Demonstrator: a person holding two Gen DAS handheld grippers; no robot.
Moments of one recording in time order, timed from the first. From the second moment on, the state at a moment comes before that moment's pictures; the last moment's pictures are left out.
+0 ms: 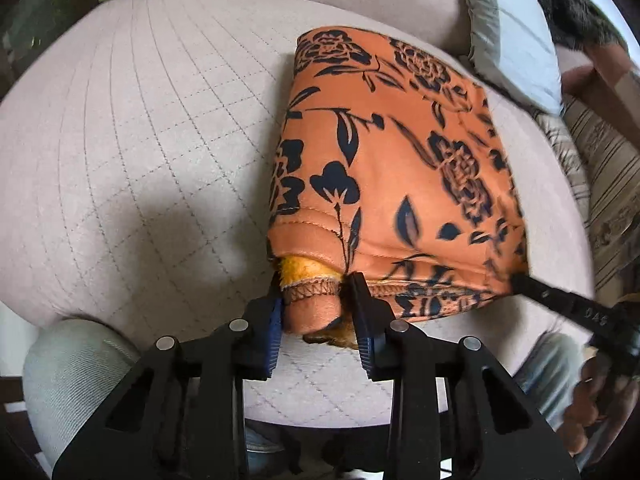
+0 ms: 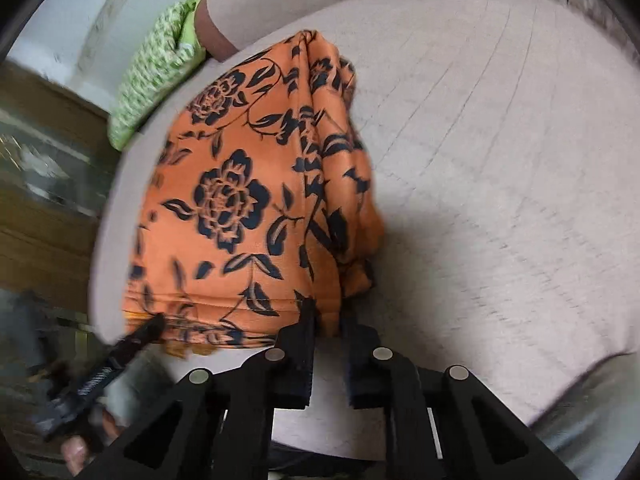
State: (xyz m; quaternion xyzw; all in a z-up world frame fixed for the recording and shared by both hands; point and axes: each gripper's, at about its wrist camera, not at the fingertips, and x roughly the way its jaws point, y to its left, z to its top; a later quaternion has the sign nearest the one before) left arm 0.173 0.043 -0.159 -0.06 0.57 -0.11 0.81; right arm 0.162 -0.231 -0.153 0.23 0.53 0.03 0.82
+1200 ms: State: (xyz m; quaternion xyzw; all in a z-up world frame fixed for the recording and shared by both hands) left arm 0.017 0.036 0.043 0.01 0.38 -0.12 0.92; right arm -0.014 -0.174 0.044 0.13 0.33 0.03 0.93
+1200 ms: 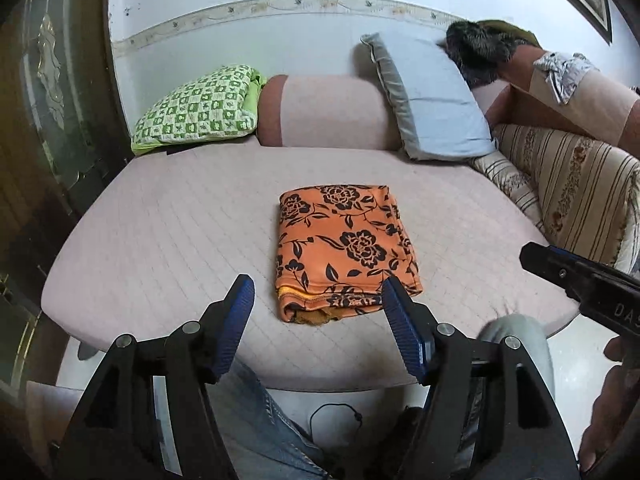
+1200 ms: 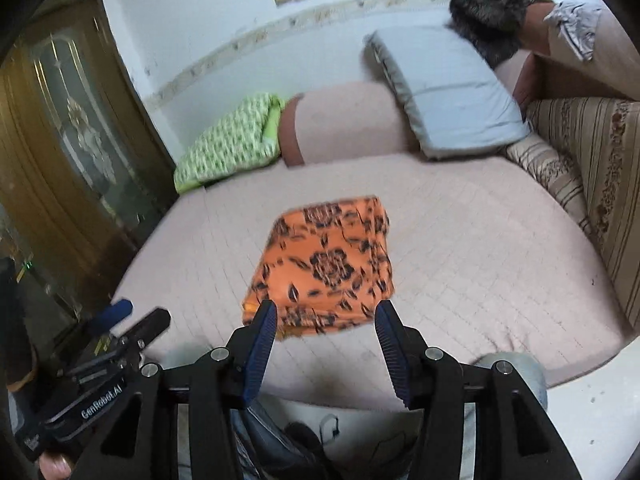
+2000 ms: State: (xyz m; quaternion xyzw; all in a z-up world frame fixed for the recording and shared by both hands) left arm 0.019 0.019 0.039 0.02 0.41 -0.13 0.90; right arm -0.016 -0.178 0.049 0.12 0.33 -0.01 0.93
